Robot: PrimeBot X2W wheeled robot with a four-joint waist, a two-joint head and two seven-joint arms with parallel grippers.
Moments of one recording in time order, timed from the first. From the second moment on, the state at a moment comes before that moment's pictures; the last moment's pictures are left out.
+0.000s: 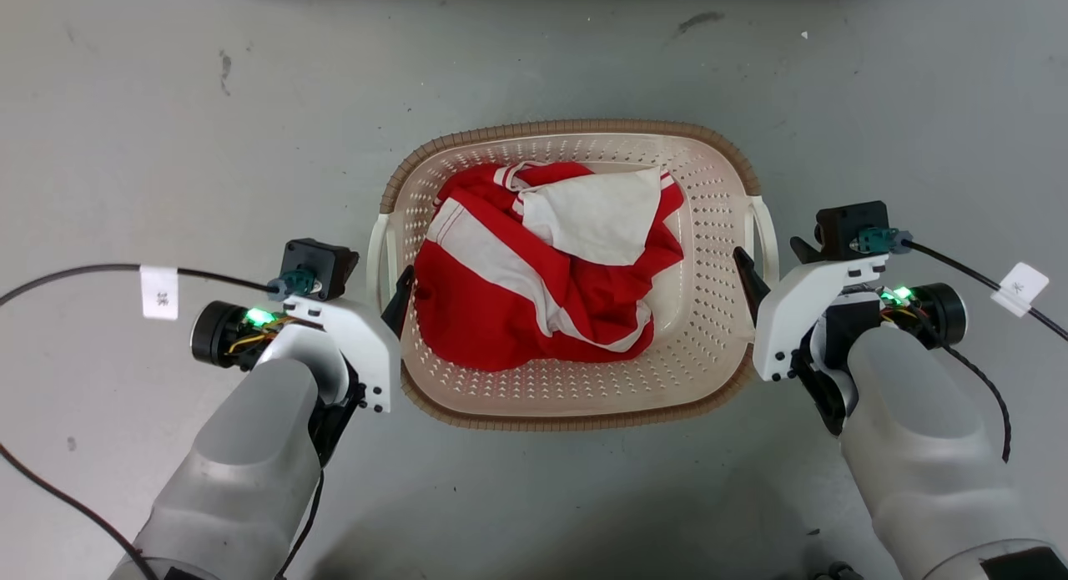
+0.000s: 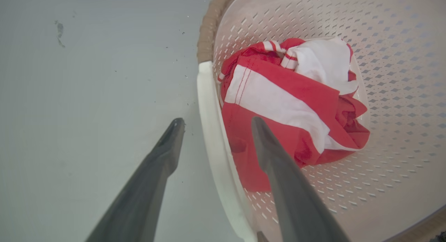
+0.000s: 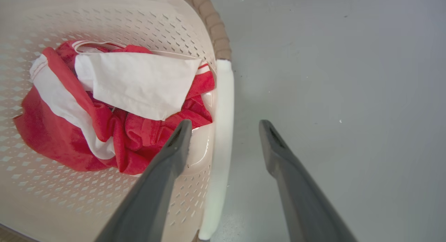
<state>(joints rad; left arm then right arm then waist) -0.76 0.23 -0.55 1.01 -0.48 -0.13 -0.19 -0.76 -0.05 0.12 1.03 0.12 0.13 -0.04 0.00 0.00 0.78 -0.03</state>
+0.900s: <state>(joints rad) -0.93 0.27 -0.91 1.05 -0.78 -0.13 -0.04 -0.92 -0.05 0.19 1.21 0.15 0.13 0.07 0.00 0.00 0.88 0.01</state>
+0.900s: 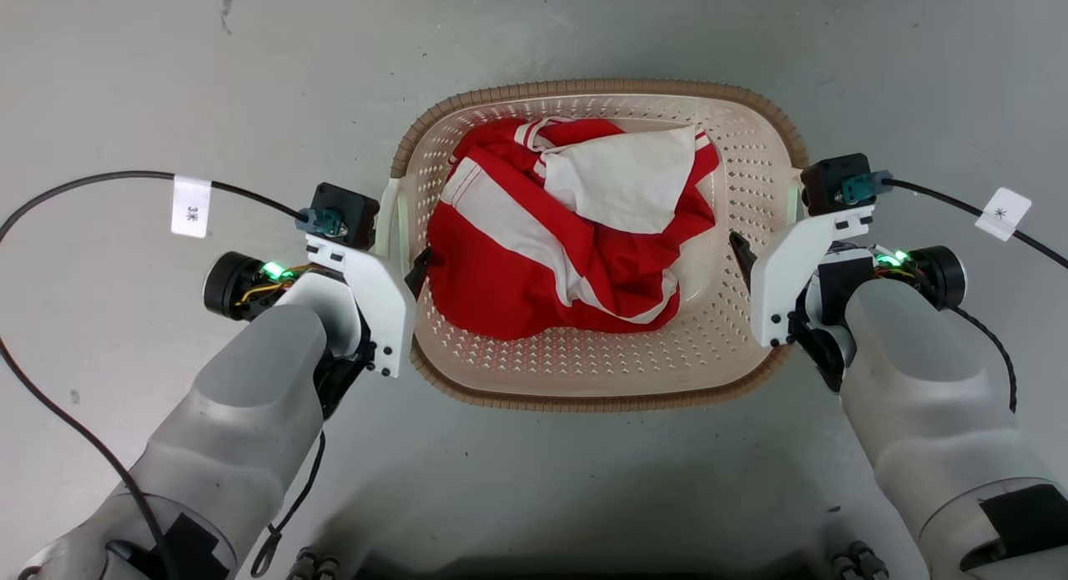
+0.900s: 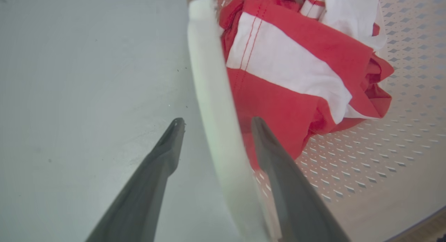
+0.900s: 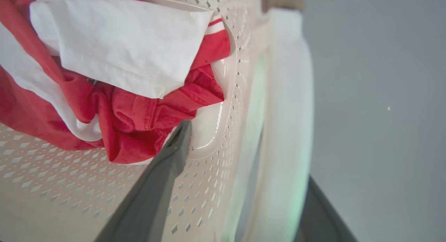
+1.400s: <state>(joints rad) -0.94 0.29 -1.05 1.01 -0.94 -0.13 -0.01 -0.94 -0.05 0.21 1.26 0.19 0.13 0.07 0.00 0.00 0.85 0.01</state>
